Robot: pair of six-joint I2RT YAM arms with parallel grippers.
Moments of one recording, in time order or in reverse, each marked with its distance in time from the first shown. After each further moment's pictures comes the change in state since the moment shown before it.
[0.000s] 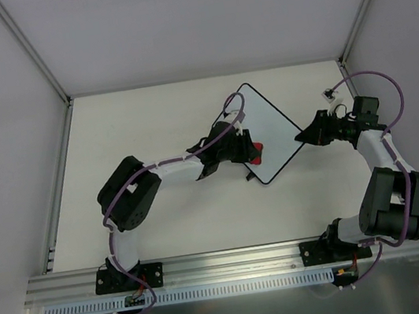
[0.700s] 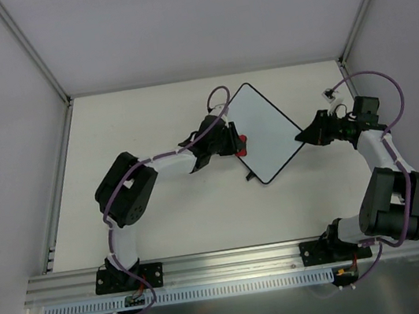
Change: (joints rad) left arm 0.093 0.018 0.014 -0.043 -0.040 -0.032; right arm 0.000 -0.001 0.000 0.000 -0.003 0.000
